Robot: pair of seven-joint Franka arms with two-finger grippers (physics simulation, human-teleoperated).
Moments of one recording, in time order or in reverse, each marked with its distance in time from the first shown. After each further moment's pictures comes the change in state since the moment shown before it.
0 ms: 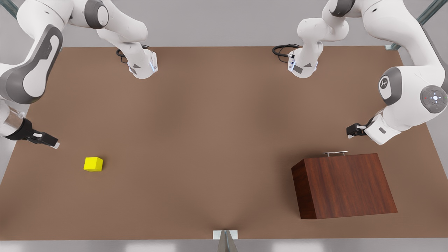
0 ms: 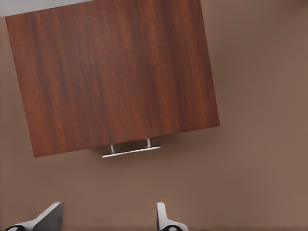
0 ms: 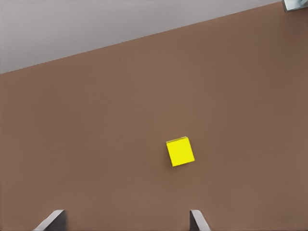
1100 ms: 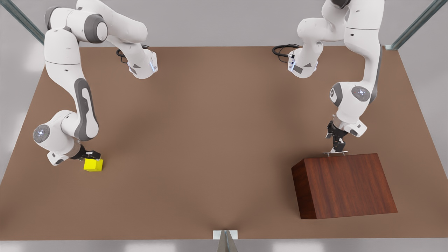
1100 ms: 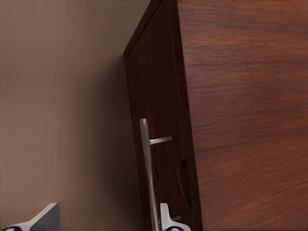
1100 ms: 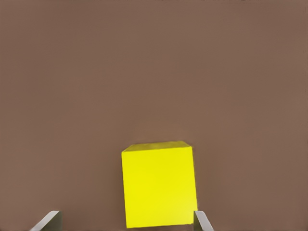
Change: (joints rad) left arm -0.012 -0.126 -0.007 -0.939 -0.018 1.195 -1.625; right arm -0.043 0.180 0.002 -0.641 0.051 0.790 -0.343
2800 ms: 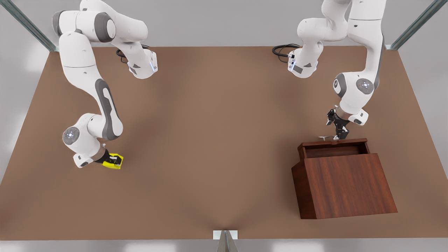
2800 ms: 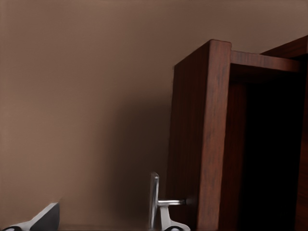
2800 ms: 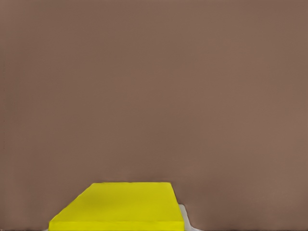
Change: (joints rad) left arm 0.009 -0.136 0.049 -0.166 0.001 -0.098 -0.136; right arm 0.157 -0.024 0.065 -0.082 0.019 0.108 0.288
